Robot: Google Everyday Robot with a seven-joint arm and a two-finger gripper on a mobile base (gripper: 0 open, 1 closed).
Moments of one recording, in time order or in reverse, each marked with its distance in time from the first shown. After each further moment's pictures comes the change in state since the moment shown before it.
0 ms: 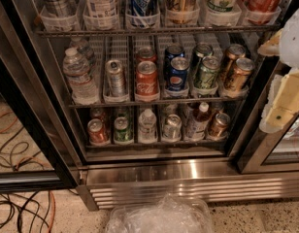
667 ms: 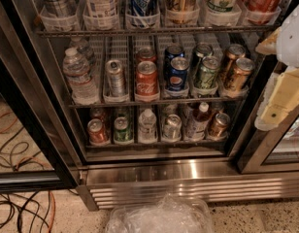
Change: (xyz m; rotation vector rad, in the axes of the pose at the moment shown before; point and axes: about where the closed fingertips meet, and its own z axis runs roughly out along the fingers) arm -0.006 -0.003 0.001 0.011 -0.019 0.011
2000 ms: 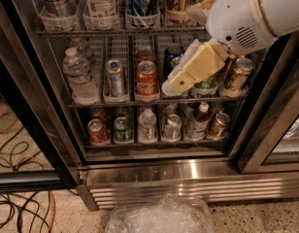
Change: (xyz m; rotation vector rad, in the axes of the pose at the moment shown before) arm -0.166 -0.003 -0.018 0.087 -0.606 -0.009
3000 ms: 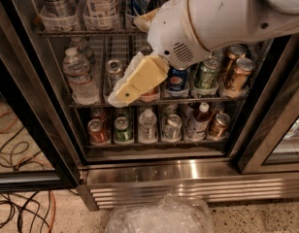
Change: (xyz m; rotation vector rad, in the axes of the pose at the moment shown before) arm -0.054 0.042 0.063 -0.095 -0.109 -0.046
